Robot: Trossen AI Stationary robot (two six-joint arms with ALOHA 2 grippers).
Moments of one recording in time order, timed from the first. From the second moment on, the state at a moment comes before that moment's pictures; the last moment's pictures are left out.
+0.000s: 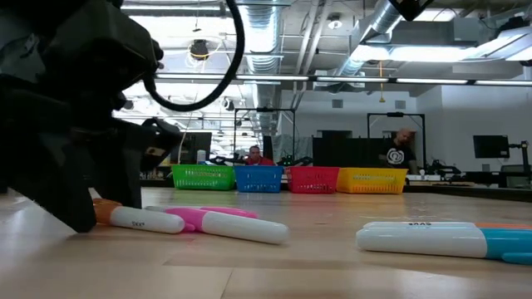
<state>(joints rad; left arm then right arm) -0.55 1.78 0.67 0.32 -0.04 -0.07 0.56 1.36 1.00 -0.31 0.19 0.29</state>
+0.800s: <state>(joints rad) -0.57 1.79 0.67 0.35 -0.02 -0.34 0.56 1.36 1.00 -0.30 0.19 0.35</state>
